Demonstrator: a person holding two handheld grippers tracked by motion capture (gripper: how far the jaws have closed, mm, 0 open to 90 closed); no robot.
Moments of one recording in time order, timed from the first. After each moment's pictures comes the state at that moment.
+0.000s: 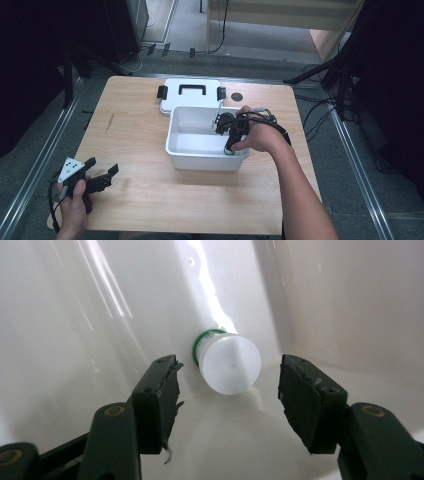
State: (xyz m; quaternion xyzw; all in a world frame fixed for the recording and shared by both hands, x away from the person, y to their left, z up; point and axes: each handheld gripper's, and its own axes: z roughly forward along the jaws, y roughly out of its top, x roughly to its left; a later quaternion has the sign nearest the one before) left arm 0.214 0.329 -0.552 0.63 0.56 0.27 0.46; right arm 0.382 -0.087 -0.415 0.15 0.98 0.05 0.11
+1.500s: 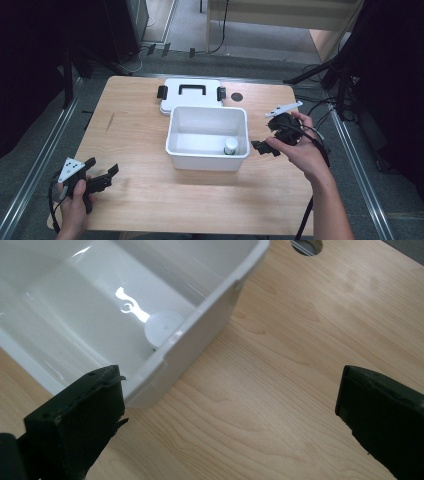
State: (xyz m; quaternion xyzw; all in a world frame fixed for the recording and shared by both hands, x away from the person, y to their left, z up) left arm 0.214 0.328 -0.552 0.63 0.56 0.27 0.46; right arm 0.341 -0.211 -0.388 0.39 0.87 0.26 0.16
